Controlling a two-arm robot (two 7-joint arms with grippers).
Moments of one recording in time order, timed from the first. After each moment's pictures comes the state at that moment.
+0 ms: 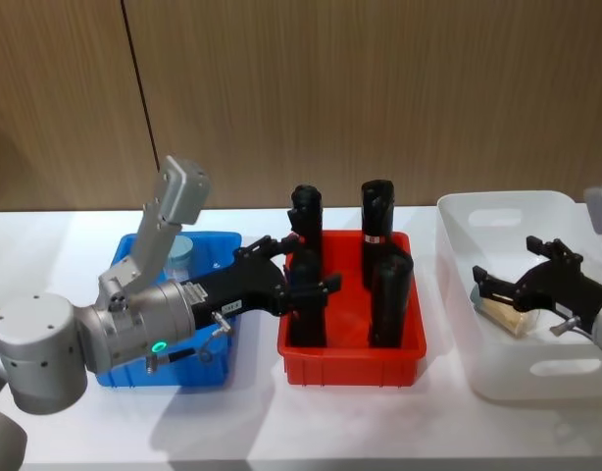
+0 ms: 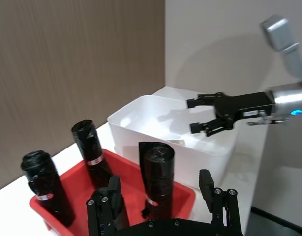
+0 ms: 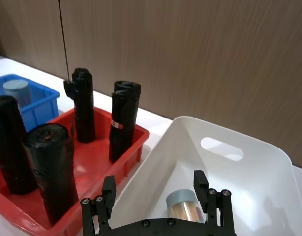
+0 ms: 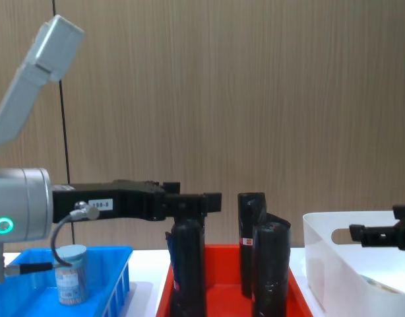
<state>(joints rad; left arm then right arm) -0.37 0.45 0.36 -1.44 -0.49 0.21 -0.68 0.26 0.41 -0.26 -1.45 0.24 0.22 0.34</state>
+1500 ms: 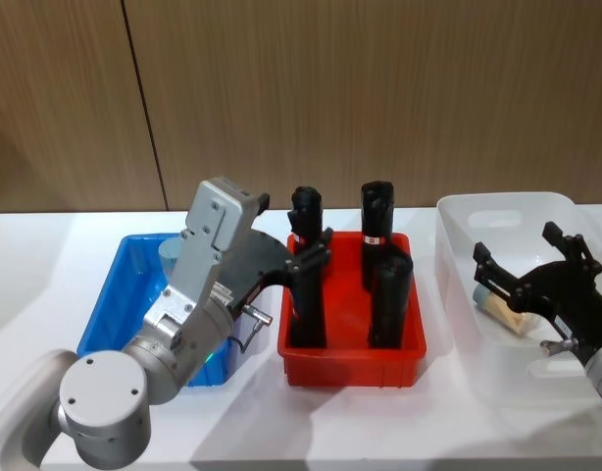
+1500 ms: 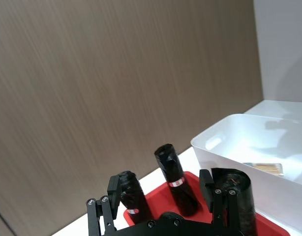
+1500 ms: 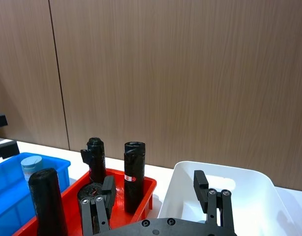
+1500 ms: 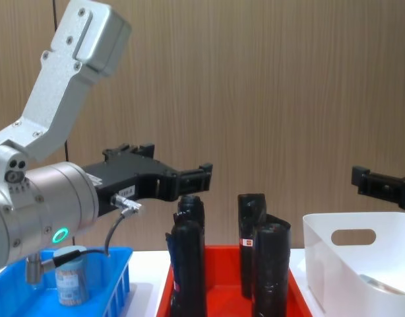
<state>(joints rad) -0.25 0.39 0.44 -1.60 -0.24 0.04 -0.10 -0.01 0.34 -0.22 -1.77 0.29 0.03 0.07</state>
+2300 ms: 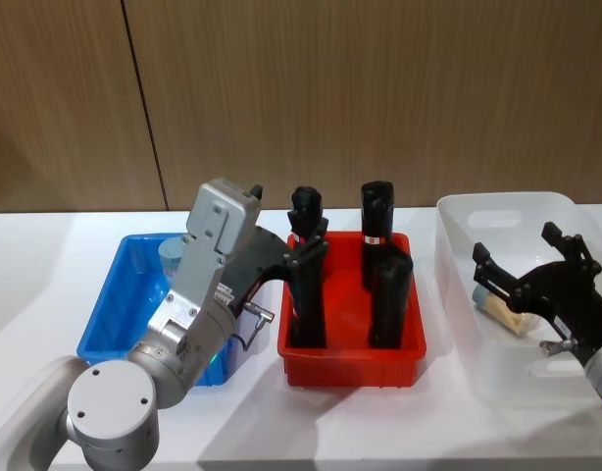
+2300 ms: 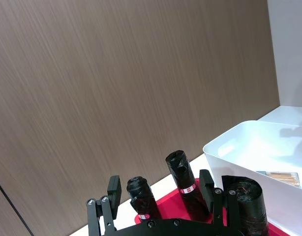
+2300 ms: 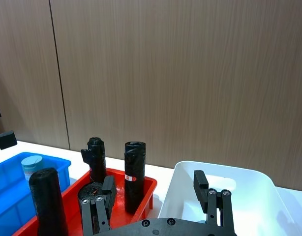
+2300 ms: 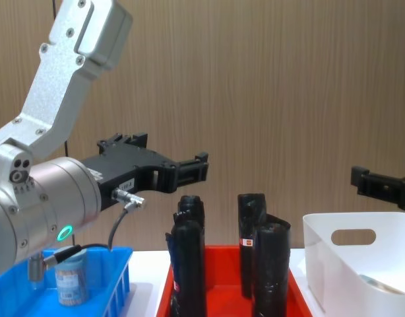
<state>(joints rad) -0.24 0.38 0.45 -1.63 -0.20 0.01 -0.01 -0.01 0.34 -0.23 -1.77 0.29 0.03 0.07</state>
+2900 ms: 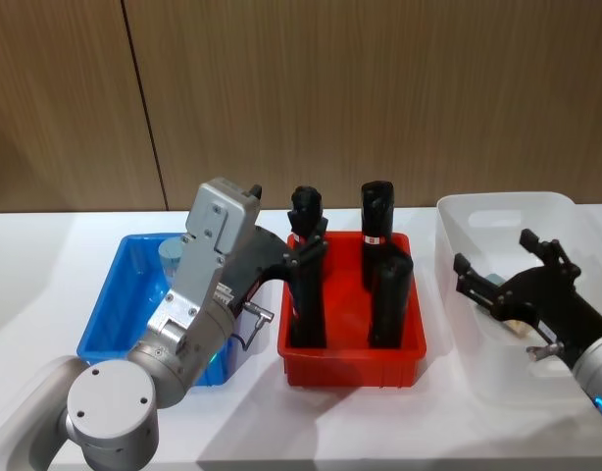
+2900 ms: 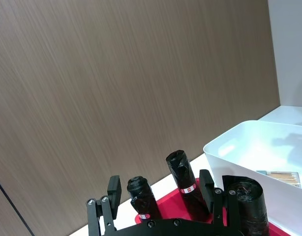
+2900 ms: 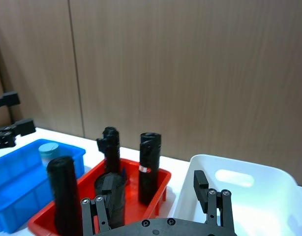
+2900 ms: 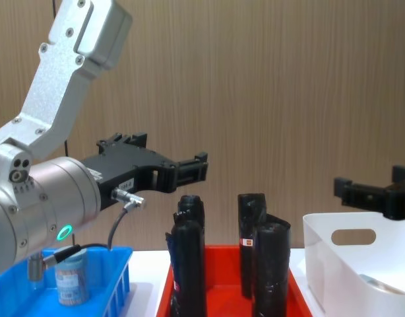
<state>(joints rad) -0.24 0.38 0.45 -1.63 -0.20 0.01 -0.01 0.00 0.33 -0.23 -1.76 0.28 0.09 0.13</state>
